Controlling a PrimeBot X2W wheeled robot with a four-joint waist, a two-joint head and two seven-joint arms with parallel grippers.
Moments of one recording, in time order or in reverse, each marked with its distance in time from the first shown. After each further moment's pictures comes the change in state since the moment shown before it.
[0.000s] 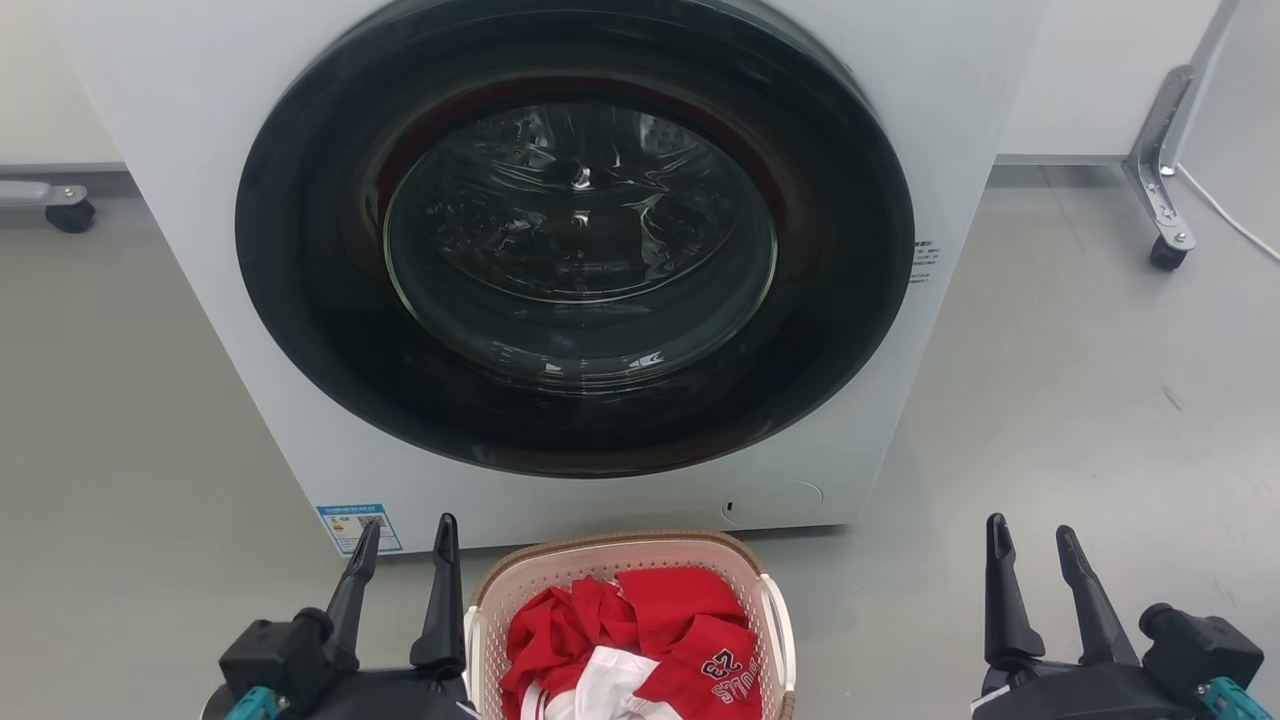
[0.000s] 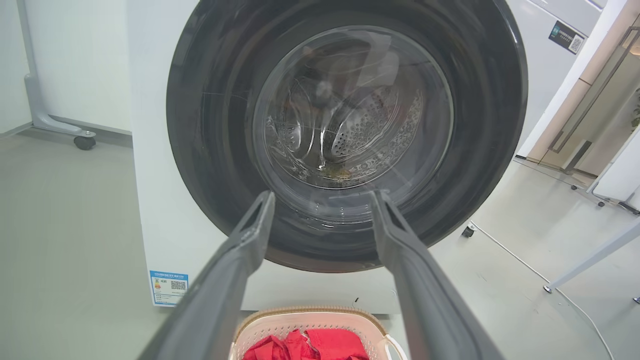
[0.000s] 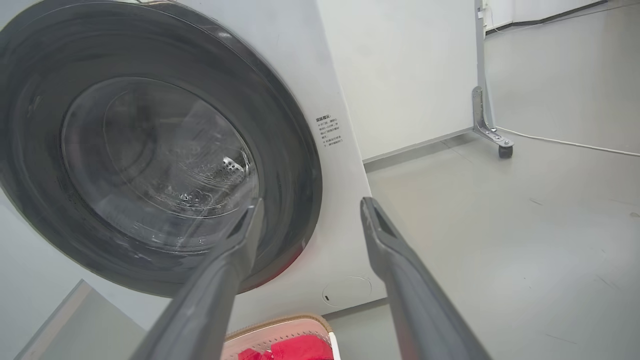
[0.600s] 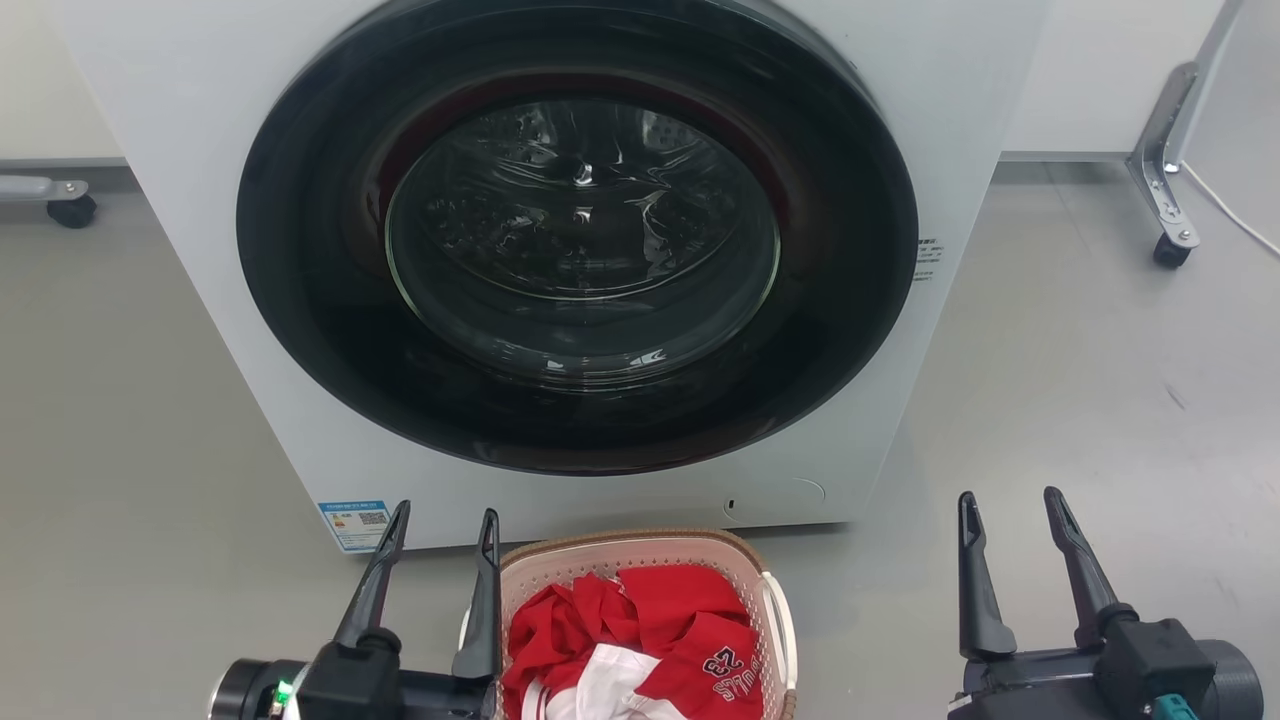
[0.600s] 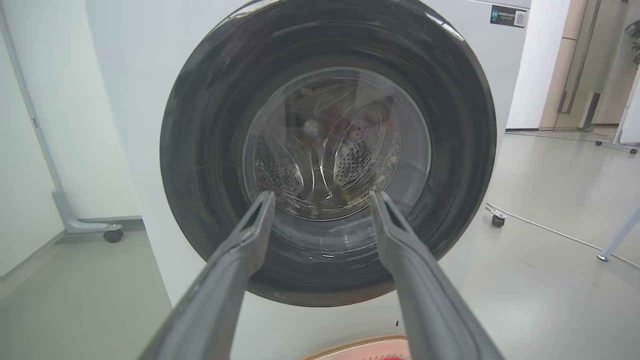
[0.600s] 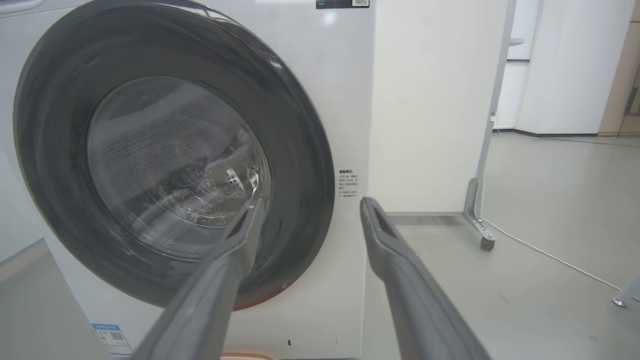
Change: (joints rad) left arm 0.020 0.000 -0.057 -0.071 0.301 0.051 -0.072; right arm 0.006 -0.002 0.044 -0.087 -0.318 -0.044 -0.071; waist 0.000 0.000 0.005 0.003
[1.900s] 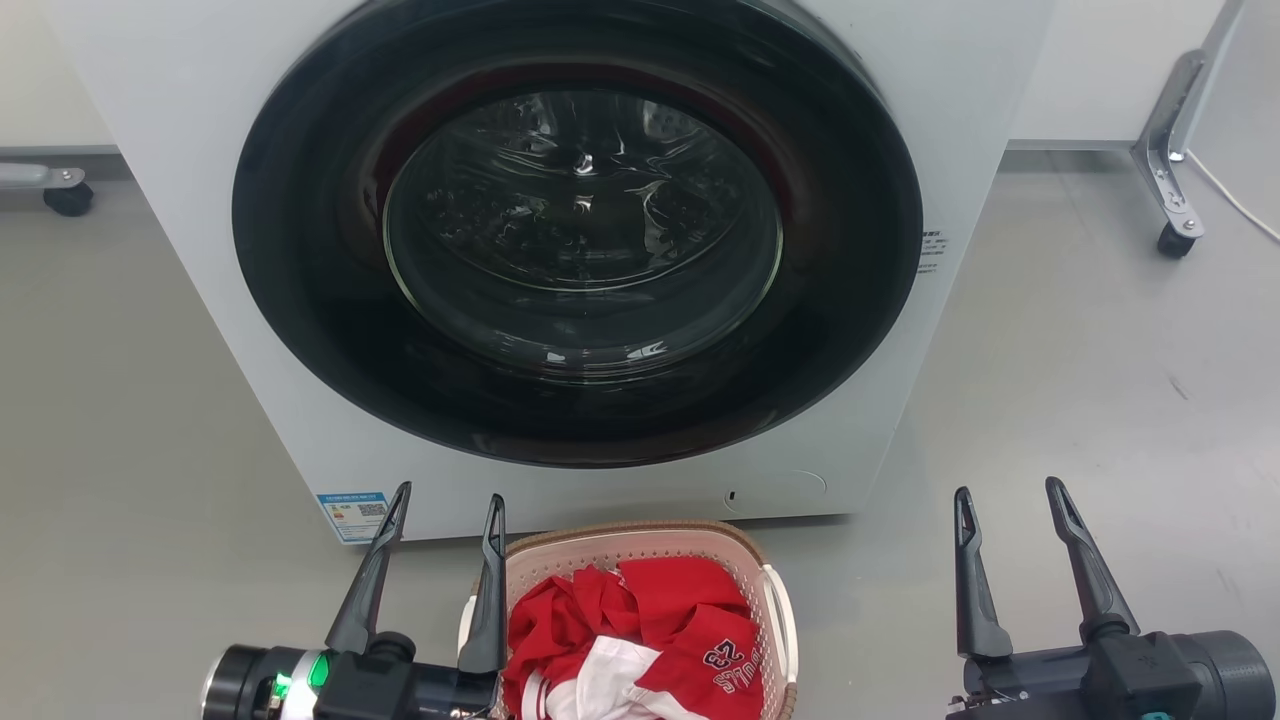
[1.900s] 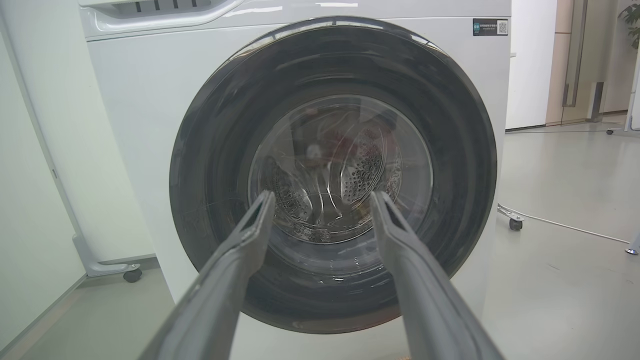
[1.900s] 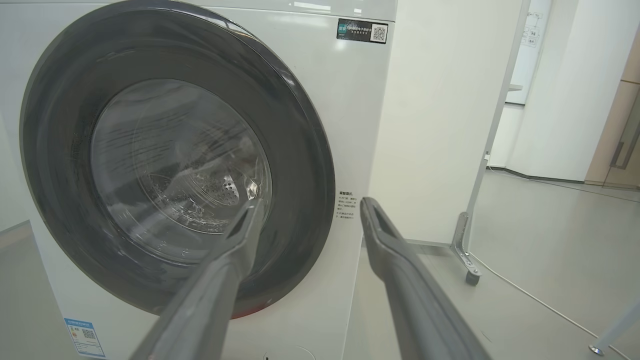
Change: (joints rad) left arm 0.001 -0.006 -0.002 -0.049 0.123 0.018 -0.030; right arm 0.015 -0.001 0.007 -0.048 -0.127 -0.021 -0.033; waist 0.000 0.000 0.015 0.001
